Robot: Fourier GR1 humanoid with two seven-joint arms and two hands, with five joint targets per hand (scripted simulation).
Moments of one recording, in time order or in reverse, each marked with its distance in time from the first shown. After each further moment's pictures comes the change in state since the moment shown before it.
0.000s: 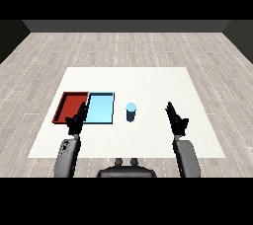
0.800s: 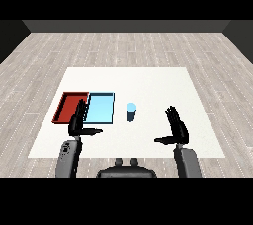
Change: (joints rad) left arm 0.025 -0.041 -0.006 -0.073 0.011 -0.043 -0.316; right arm 0.137 0.042 -0.005 -0.131 -0.162 0.193 -0.218
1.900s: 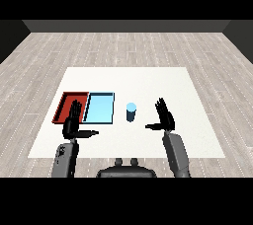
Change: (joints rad) left arm 0.048 0.005 0.033 -0.075 0.049 -0.025 -0.021; right arm -0.258 0.059 -0.008 0.326 -0.057 -0.076 -0.001
